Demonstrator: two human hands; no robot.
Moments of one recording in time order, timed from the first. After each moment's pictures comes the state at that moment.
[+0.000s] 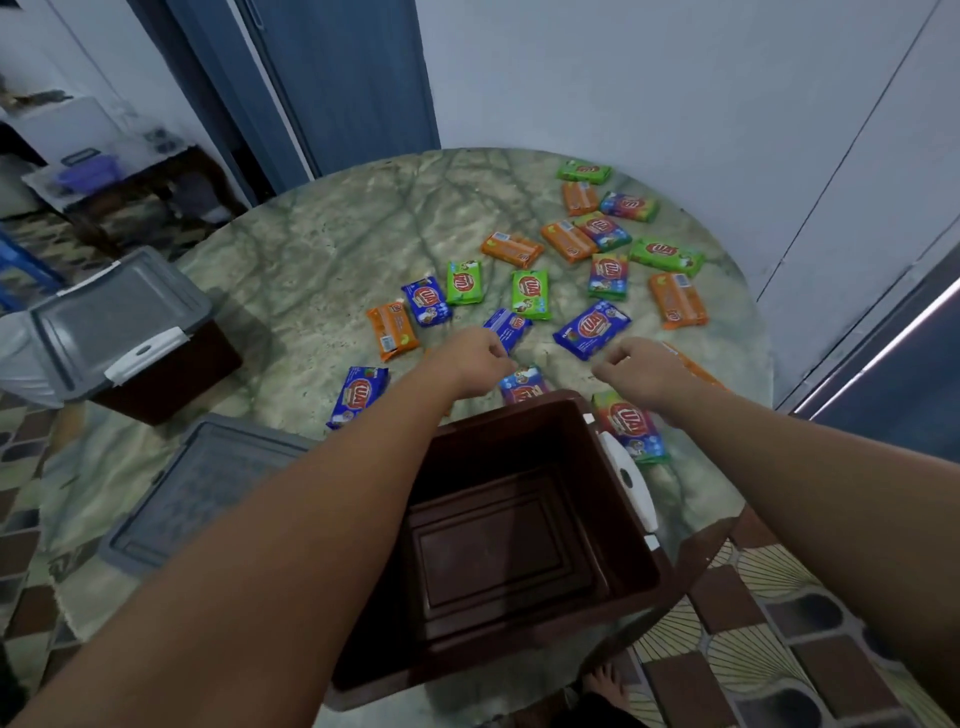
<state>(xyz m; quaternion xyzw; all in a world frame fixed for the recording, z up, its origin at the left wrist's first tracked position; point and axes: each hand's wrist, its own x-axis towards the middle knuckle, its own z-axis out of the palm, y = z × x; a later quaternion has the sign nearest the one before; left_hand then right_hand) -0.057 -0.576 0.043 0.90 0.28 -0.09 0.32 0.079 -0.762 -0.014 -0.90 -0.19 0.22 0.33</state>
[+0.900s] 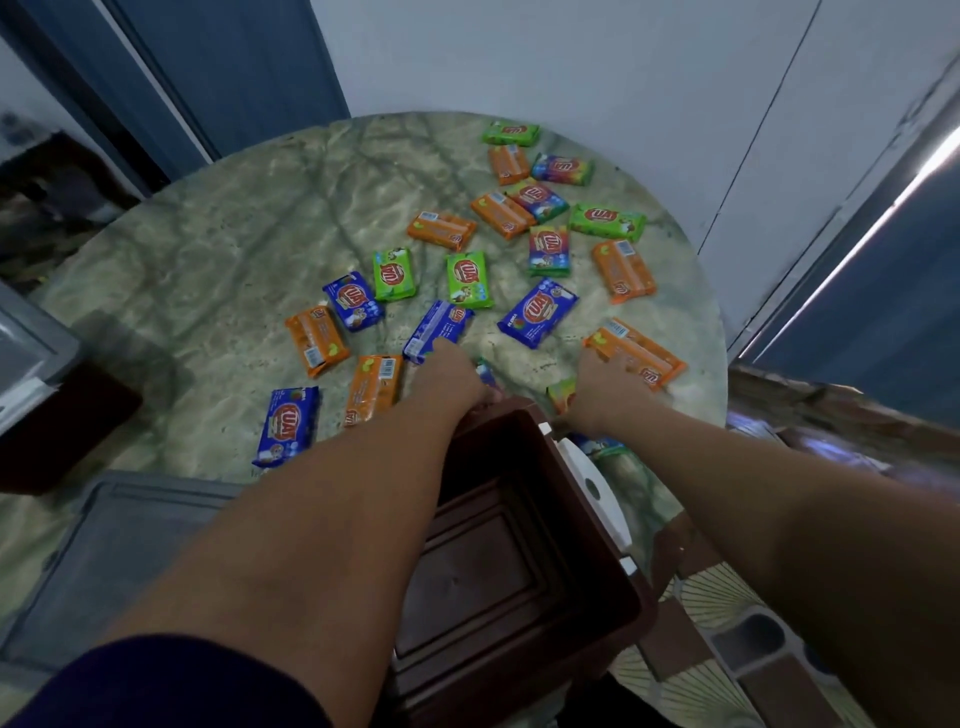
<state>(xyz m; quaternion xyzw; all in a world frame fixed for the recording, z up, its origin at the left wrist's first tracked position) 0.016 -0.584 -0.043 0.88 0.38 -0.15 0.25 0.078 -0.763 -0.051 -0.95 -0.16 0.25 0.06</state>
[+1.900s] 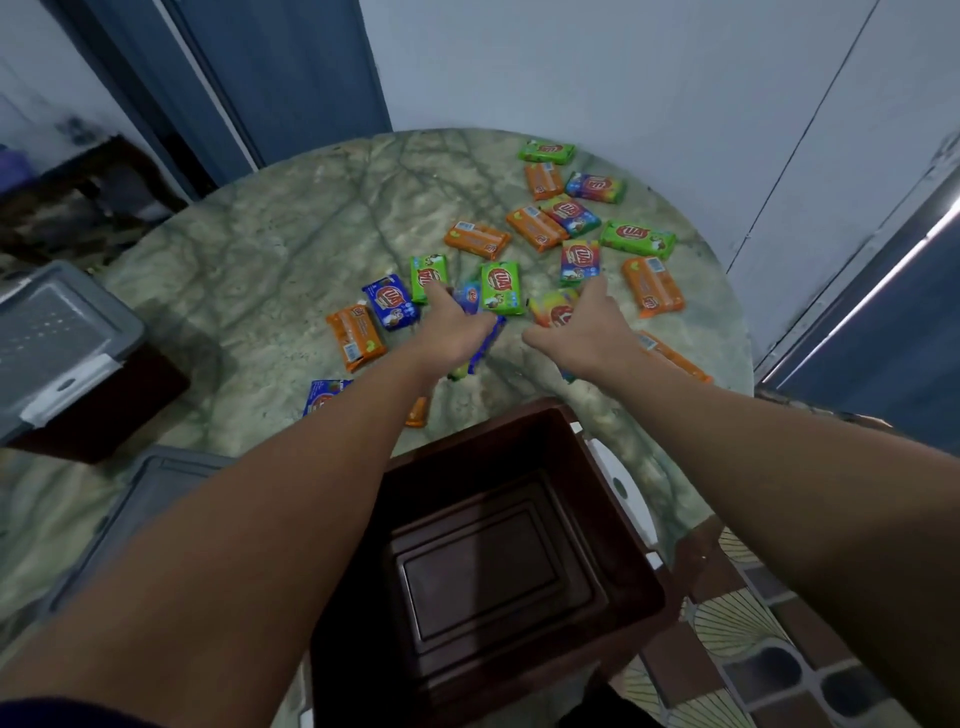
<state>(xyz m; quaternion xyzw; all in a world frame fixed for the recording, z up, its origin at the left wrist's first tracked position) -0.010 -0.556 0.032 0.79 0.34 0.02 0.51 0.068 -0.711 0.019 -0.90 -0.14 0.16 0.39</state>
